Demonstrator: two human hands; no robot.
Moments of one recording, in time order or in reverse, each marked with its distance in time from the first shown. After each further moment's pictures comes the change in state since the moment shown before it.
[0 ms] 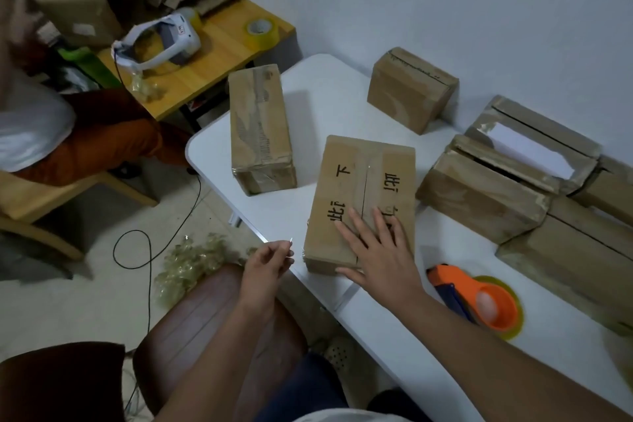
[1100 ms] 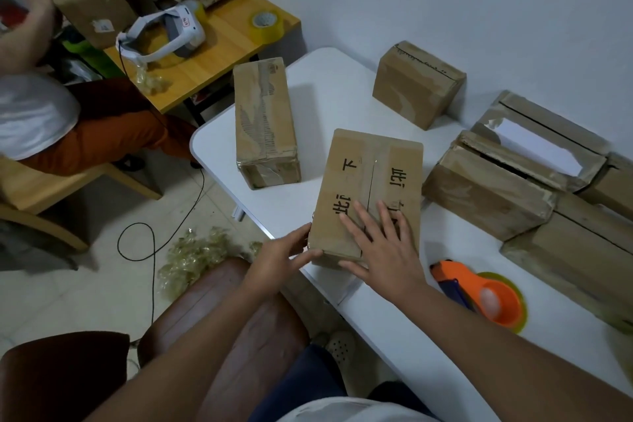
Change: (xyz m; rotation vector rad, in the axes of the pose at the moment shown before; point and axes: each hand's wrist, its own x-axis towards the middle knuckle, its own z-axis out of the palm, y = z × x) left_hand 0.011 0.018 -0.008 0.887 -0.444 0.491; right_hand 0.002 -0.003 -0.001 -0.007 -0.013 0.022
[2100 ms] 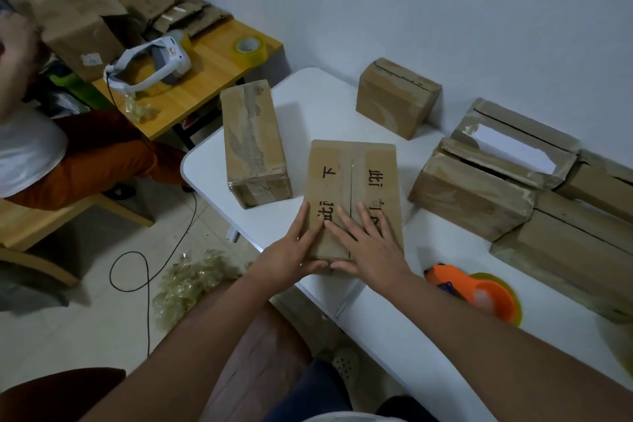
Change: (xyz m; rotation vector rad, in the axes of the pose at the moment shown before) left_hand 0.035 0.019 -0.007 0.558 -0.183 0.228; right_hand 0.026 0.001 -0.003 0.039 -0.098 -0.042
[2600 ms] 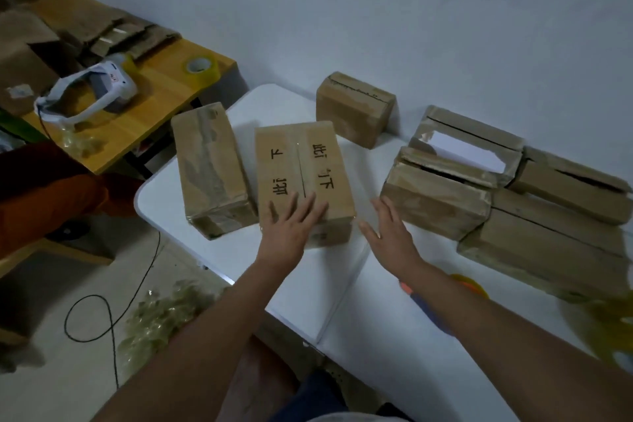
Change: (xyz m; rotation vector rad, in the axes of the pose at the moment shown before) left_hand 0.095 0.021 -0.005 0.398 0.115 0.003; right_hand -0.006 0.071 -0.028 0.740 0.194 0.543
